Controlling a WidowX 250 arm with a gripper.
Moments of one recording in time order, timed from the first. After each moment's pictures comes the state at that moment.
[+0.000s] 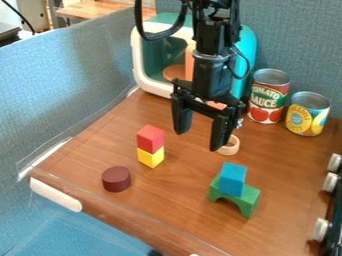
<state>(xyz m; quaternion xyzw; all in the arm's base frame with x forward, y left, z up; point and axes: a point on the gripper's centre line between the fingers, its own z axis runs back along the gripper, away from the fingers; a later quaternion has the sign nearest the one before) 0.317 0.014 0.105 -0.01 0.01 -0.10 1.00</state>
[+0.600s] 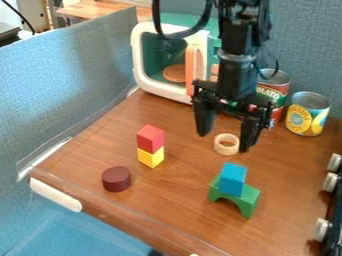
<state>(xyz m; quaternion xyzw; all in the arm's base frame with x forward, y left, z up) 0.320 -0.018 0.116 -0.01 -0.03 -0.05 1.00</state>
